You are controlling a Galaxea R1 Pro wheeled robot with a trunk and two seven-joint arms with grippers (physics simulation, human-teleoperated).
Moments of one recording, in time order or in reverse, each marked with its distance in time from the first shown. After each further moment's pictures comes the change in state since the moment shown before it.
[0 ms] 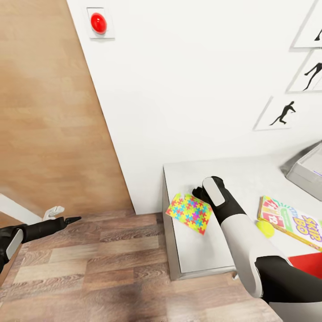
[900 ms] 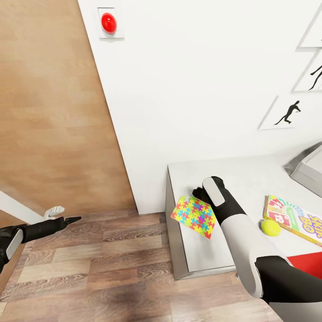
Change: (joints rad) left arm 0.000 0.000 0.000 0.000 0.000 0.001 0.000; right arm 0.000 0.000 0.000 0.000 0.009 0.009 -0.002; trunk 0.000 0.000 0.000
